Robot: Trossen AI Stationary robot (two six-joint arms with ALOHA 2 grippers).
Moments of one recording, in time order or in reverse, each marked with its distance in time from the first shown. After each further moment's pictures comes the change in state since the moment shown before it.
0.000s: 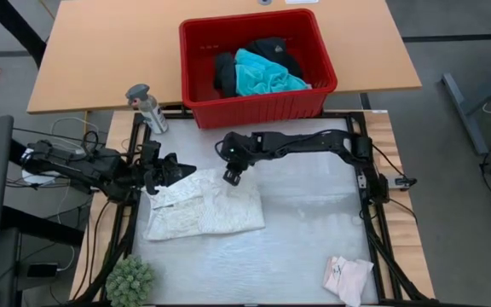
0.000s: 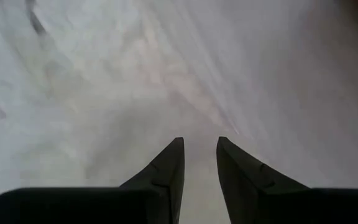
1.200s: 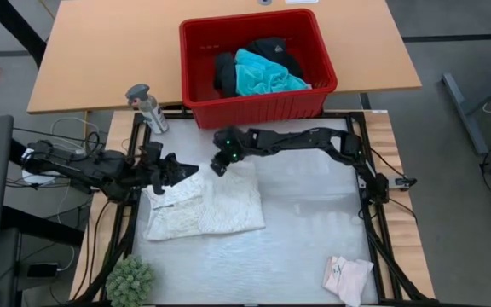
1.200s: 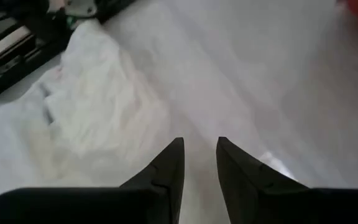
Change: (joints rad) left arm 0.001 0.009 0.000 -0.076 -0.055 0.000; right arm -0.071 0.110 0.002 0.337 -0.124 0.165
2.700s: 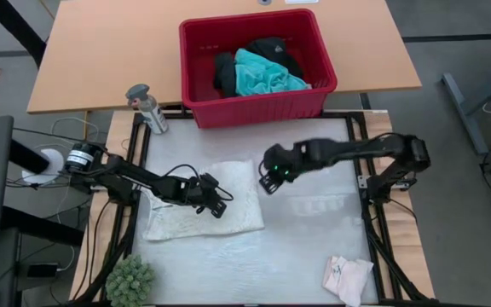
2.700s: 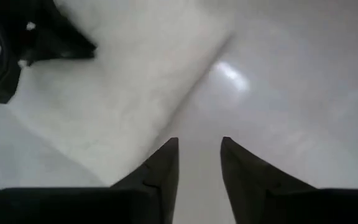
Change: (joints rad) left arm 0.105 0.843 0.001 -0.303 0.055 -0.114; right arm 0.199 -0.588 -0.362 -0.612 0.222 0.453
